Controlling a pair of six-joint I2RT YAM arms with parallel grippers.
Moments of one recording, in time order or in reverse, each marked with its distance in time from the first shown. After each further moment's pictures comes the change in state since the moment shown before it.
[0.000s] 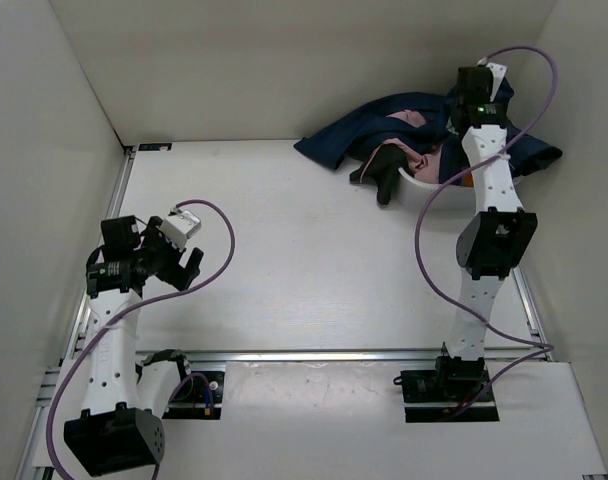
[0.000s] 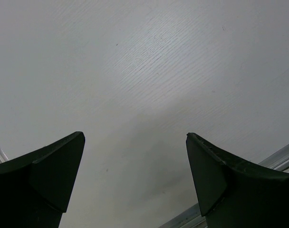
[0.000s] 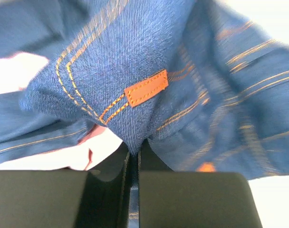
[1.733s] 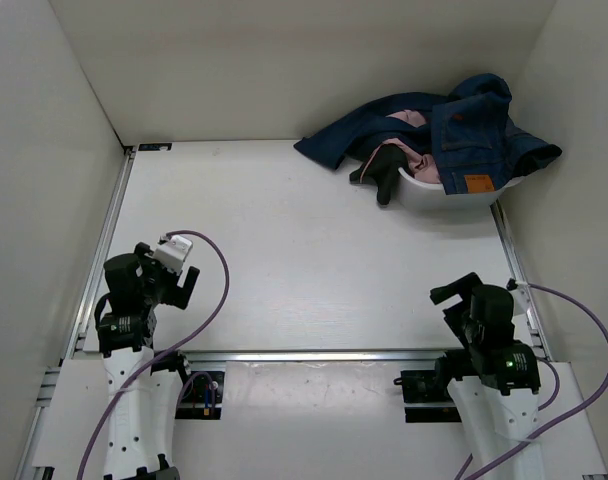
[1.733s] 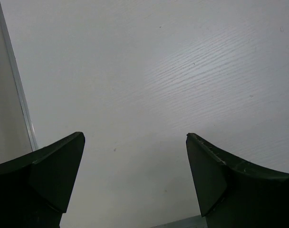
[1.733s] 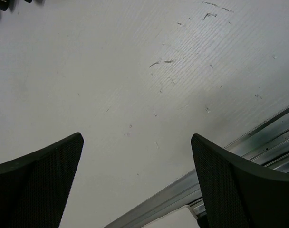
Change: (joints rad) left arm 0.009 -0.373 -0.264 0.142 -0.206 -0.159; right arm 0.075 -1.934 -1.754 -0.294 -0.242 0.720
